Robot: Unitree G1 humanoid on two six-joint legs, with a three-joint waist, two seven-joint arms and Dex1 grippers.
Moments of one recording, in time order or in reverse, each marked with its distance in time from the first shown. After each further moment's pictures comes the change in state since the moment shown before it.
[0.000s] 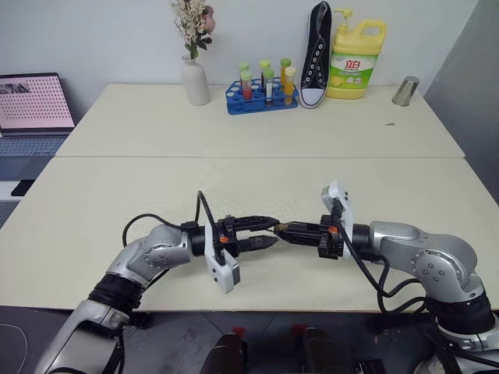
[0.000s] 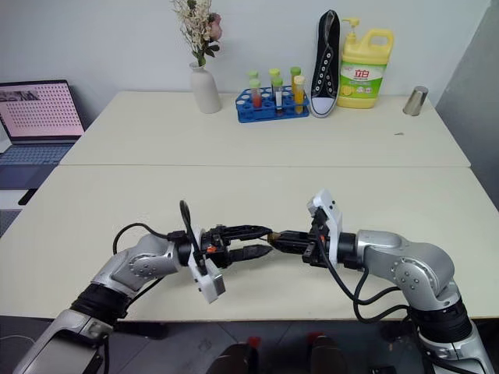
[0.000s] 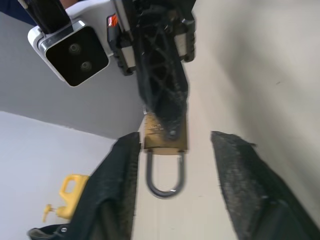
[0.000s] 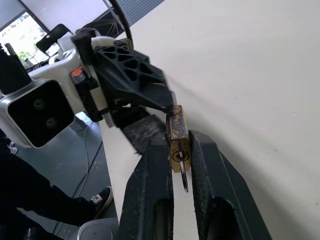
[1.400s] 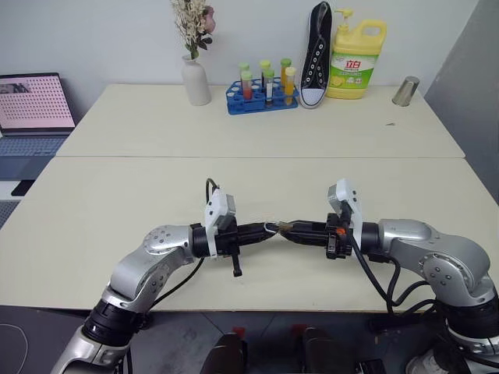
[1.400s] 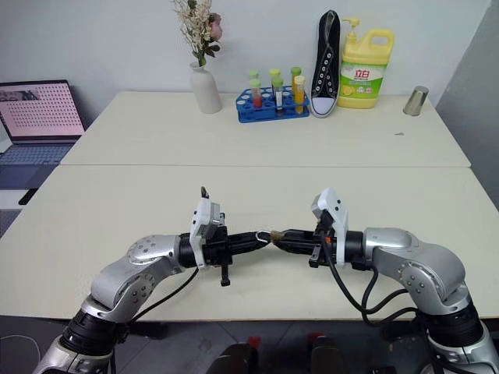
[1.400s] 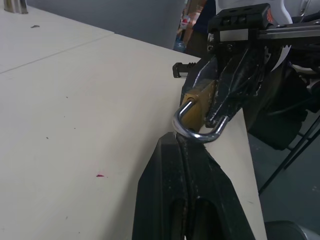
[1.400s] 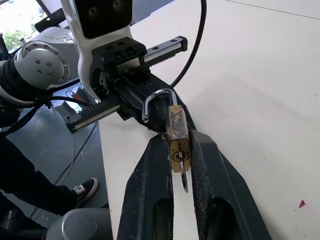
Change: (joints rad) left arm 0.137 -0.099 0.170 -0.520 -0.963 1.587 -0.439; right arm 0.014 -0.059 0.002 -0.053 -0.084 -0.077 0.111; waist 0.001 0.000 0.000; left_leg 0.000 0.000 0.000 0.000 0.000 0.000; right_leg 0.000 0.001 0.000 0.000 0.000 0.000
